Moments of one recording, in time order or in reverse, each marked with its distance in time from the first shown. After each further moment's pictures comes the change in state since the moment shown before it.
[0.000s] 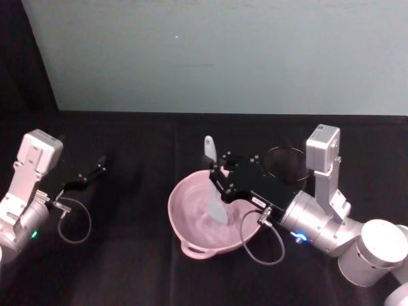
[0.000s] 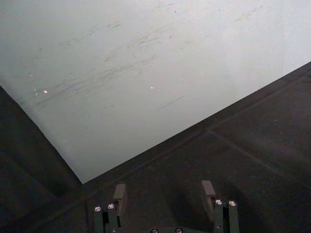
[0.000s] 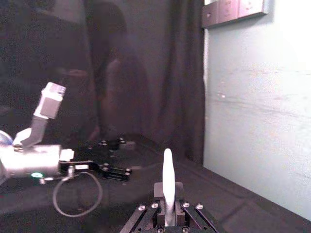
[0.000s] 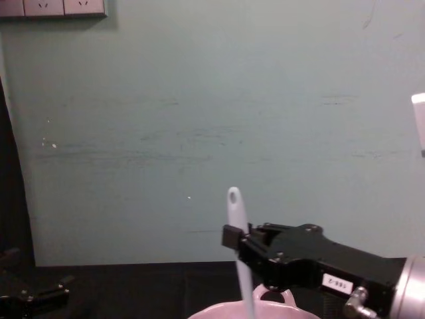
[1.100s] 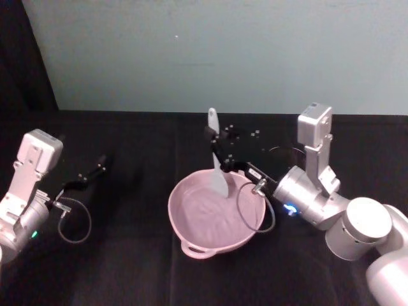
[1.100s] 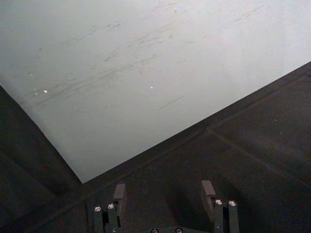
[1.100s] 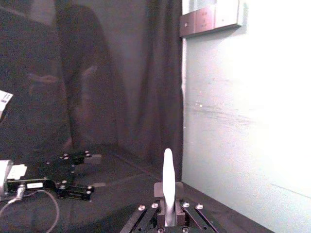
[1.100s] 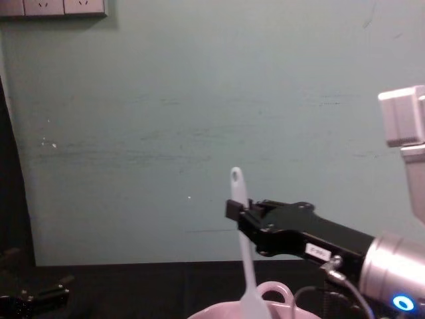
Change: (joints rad) left arm 0.000 0.000 0.000 0.000 0.000 0.000 0.000; right arm 0.129 -0.090 0.005 0.196 -0.033 -0.081 -0.036
